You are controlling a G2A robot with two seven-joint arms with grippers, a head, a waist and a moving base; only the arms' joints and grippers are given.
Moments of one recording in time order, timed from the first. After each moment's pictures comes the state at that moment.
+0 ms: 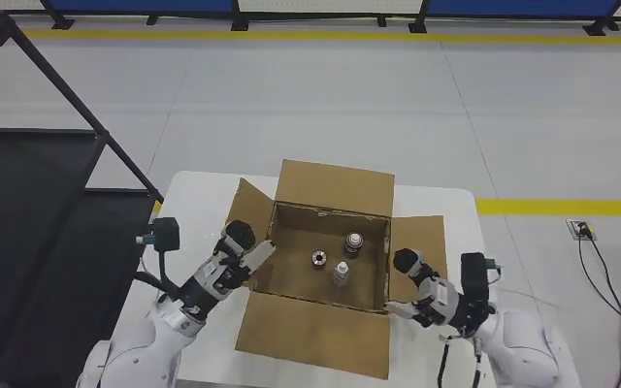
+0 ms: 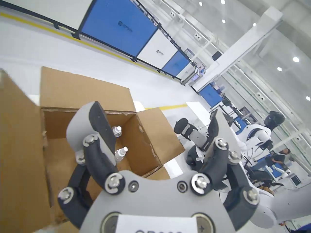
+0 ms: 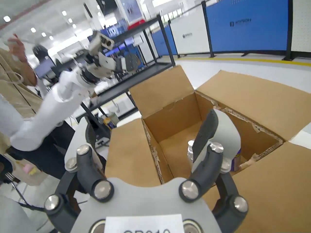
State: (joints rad) left arm 1.41 -1.29 -1.59 -2.11 0.37 -0.32 -0.48; right arm -1.30 -1.28 1.54 -1.79 -0.65 -0.93 0.50
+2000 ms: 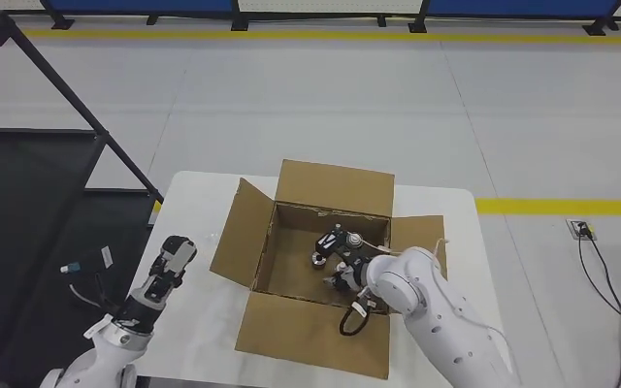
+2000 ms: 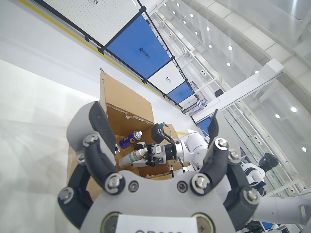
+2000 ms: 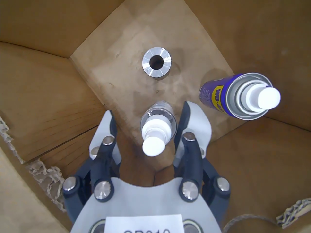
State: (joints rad) left arm 1.52 -1.25 -1.78 -2.01 0.12 -0.37 -0.41; right arm -0.76 -1.36 0.99 -1.41 -1.06 -0.24 1.09
